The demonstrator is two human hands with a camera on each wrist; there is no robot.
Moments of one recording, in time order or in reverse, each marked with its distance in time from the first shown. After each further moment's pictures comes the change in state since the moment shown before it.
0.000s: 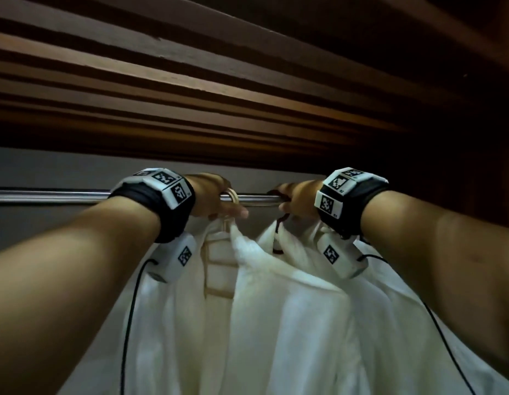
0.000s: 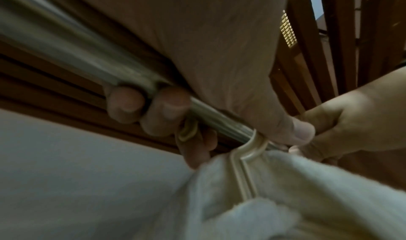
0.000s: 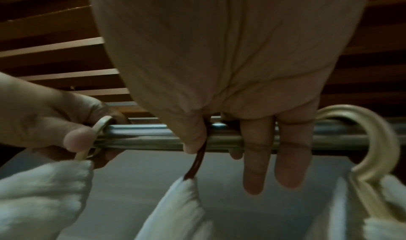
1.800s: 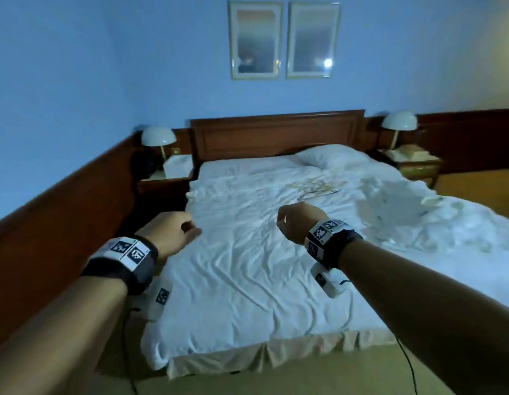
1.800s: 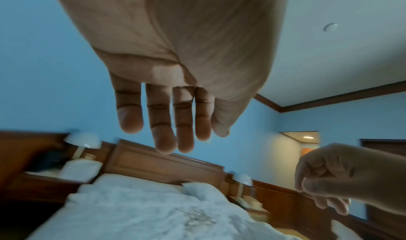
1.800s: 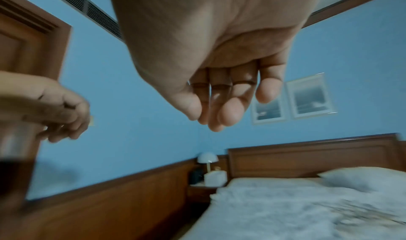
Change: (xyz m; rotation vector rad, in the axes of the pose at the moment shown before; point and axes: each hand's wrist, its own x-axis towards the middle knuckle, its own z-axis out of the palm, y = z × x) left_hand -1.093 0.416 -0.134 -0.795 -0.353 2.665; right_hand -1.202 -0.606 -0.113 -0.607 0.010 2.700
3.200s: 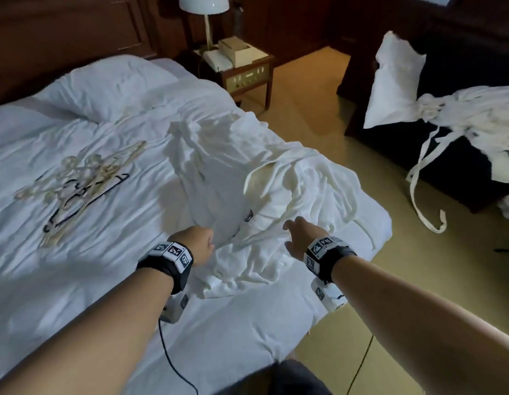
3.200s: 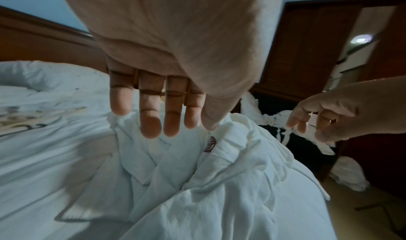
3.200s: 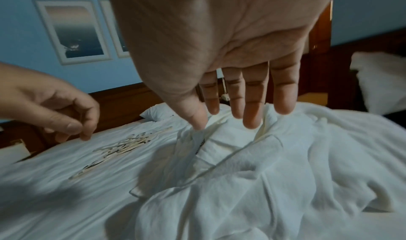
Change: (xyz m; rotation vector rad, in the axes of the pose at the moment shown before) left_hand 0.763 0.673 0.543 0.297 -0.641 0.496; right_hand 0.211 0.964 0.199 0.152 -0.364 0.778
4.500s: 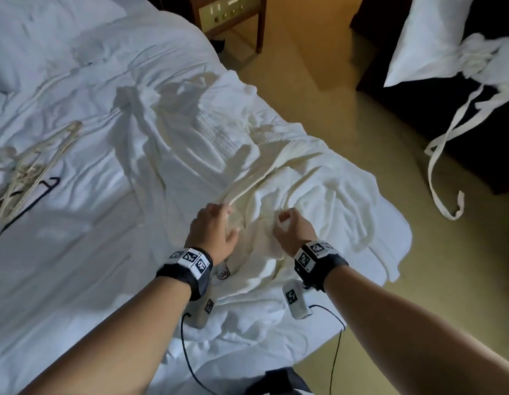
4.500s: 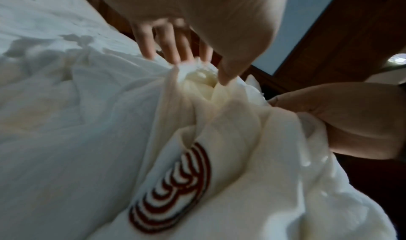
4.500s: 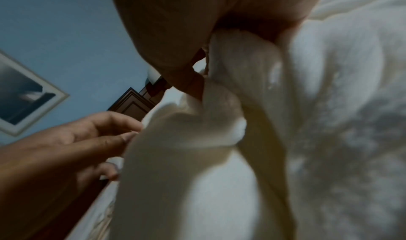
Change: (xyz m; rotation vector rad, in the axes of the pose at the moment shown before) left_hand 0.270 0.070 0.010 -0.361 0.322 0.152; right_hand 0.235 0.062 0.005 0.750 0.039 0.288
